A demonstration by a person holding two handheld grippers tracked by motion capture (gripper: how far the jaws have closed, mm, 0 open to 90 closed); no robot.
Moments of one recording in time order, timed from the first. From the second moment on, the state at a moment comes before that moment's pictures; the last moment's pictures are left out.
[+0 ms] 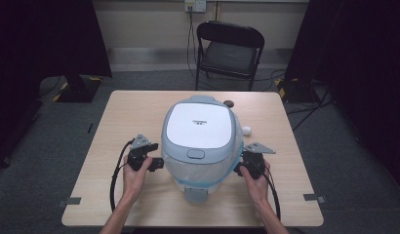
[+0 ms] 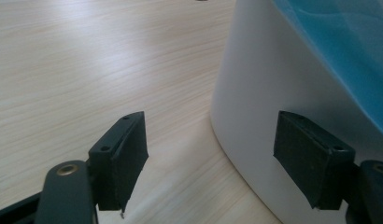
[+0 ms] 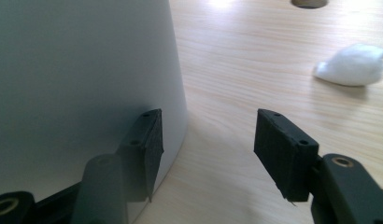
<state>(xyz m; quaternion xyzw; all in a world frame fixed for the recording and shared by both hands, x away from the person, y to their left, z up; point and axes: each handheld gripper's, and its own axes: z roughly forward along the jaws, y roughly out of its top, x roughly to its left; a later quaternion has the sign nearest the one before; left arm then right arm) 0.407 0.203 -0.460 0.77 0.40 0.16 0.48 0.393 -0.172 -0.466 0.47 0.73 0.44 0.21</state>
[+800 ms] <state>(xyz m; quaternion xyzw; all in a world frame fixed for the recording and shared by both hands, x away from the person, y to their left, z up) 0.390 0.240 -0.472 0.73 0.43 0.16 0.50 0.420 -0.124 -0.461 0.45 0.76 0.43 0.19</state>
